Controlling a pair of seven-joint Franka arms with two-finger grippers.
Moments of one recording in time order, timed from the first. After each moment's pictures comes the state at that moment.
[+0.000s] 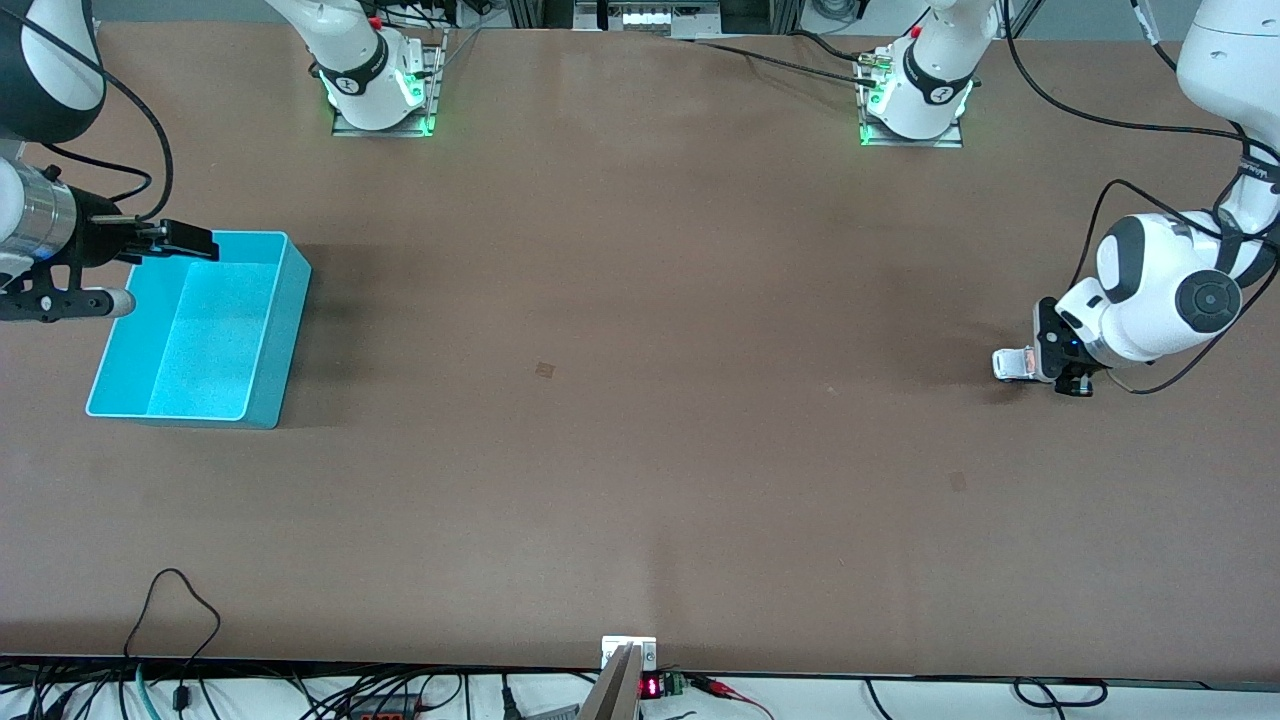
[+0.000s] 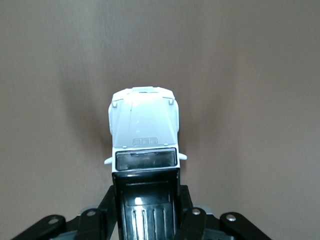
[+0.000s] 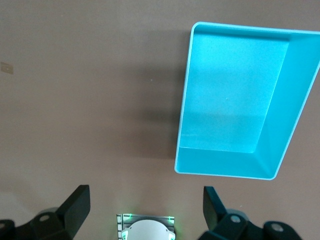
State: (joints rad) left arm 0.48 0.46 -0.20 -2.11 0.34 2.46 1.64; right arm -0.09 0.12 0.06 -1.63 -0.01 1.50 -0.07
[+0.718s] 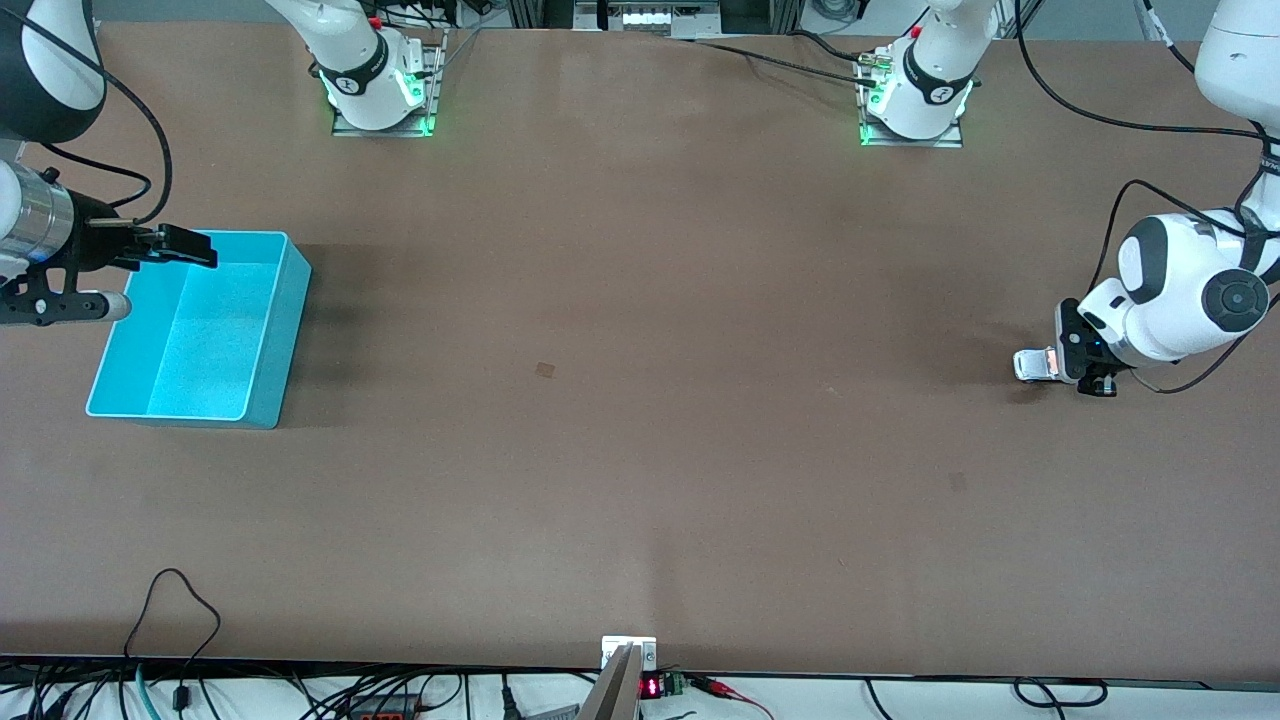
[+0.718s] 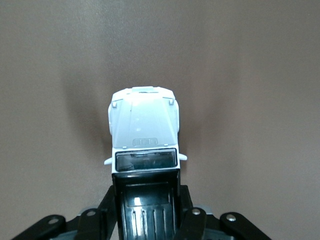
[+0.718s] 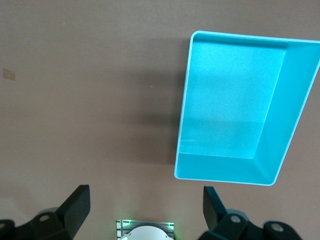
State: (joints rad) left arm 0.53 0.48 -0.20 -2.08 0.35 2.46 1.66; right arm -0.09 0.12 0.07 -1.63 -0.01 1.51 -0.07
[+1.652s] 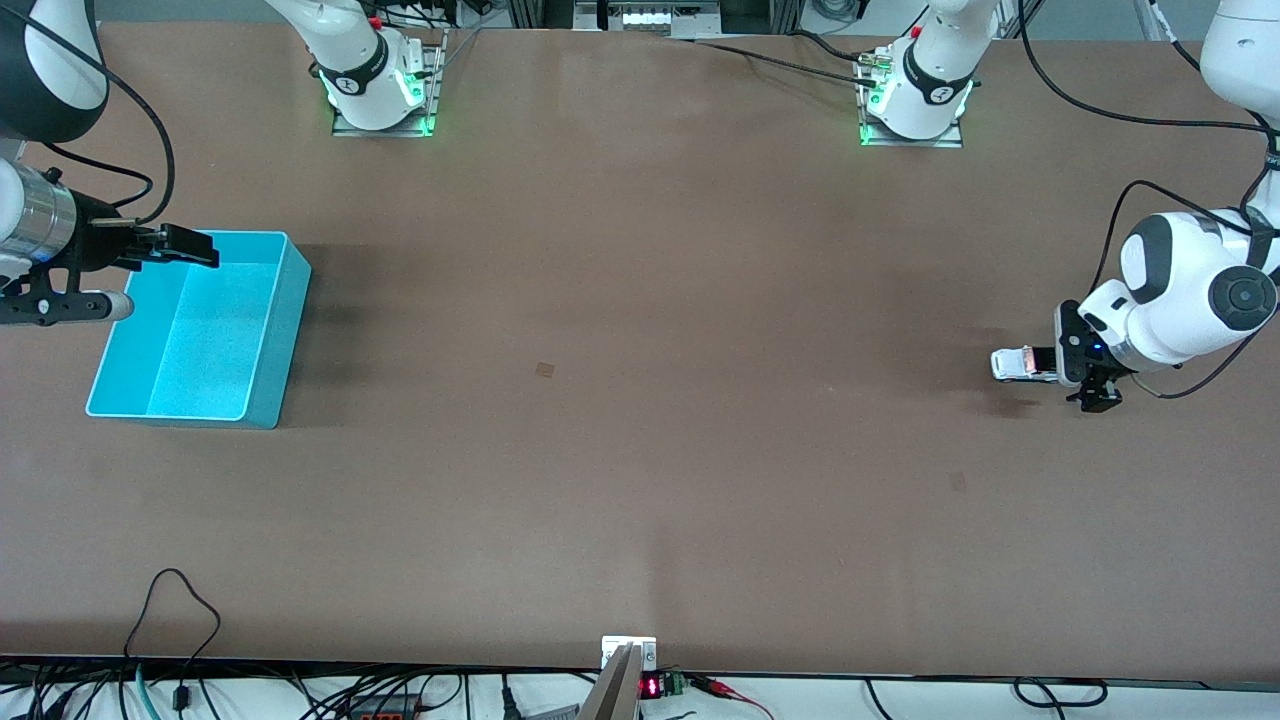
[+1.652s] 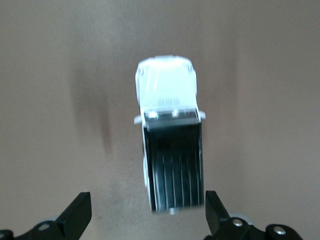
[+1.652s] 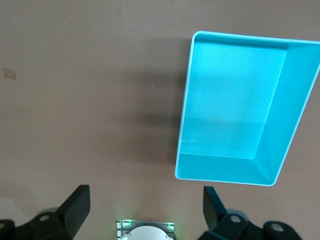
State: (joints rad) left arm 0.60 0.44 -0.33 -2.07 0.36 2.42 1.66; right arm -0.09 0.12 0.07 -1.63 -0.01 1.51 -0.07
